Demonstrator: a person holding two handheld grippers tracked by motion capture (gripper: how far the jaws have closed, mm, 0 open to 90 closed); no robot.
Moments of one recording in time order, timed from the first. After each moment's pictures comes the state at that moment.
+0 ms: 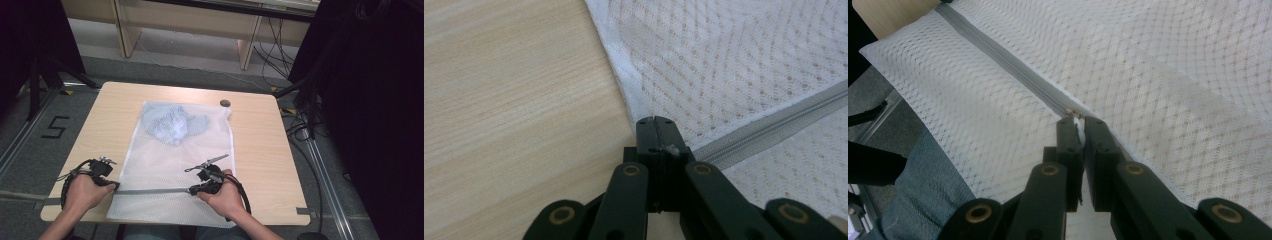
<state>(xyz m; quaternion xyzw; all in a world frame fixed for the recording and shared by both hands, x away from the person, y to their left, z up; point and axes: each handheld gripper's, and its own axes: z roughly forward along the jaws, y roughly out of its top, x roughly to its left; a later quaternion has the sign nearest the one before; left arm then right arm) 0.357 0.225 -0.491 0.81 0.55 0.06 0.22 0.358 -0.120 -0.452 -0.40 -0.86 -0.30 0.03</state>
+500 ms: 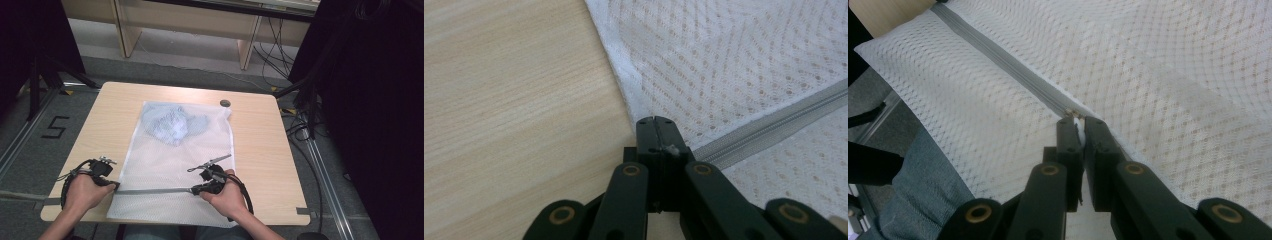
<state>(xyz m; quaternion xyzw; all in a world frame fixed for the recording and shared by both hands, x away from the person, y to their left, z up) 0.357 0.224 -0.490 0.81 0.55 0.06 0.21 0.357 -0.126 -0.451 -0.42 -0.86 -0.30 0.03</state>
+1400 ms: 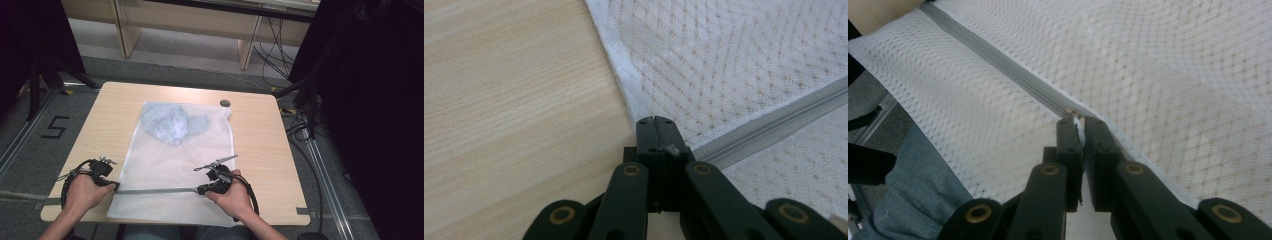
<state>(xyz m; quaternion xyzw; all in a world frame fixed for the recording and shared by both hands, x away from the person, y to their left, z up) 0.357 0.224 -0.490 0.81 0.55 0.06 0.21 0.357 -0.141 -0.451 -0.43 -0.85 -0.30 0.03</state>
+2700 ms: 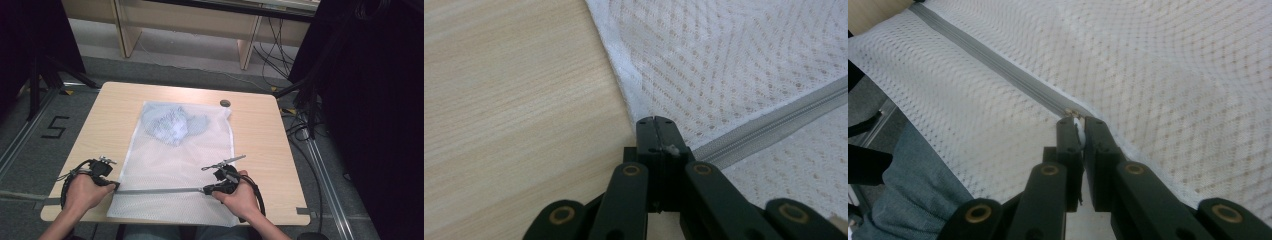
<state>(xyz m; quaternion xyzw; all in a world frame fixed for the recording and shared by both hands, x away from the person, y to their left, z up) 0.357 0.225 -0.491 0.80 0.55 0.06 0.22 0.357 -0.159 -0.450 -0.45 -0.85 -0.29 0.03</state>
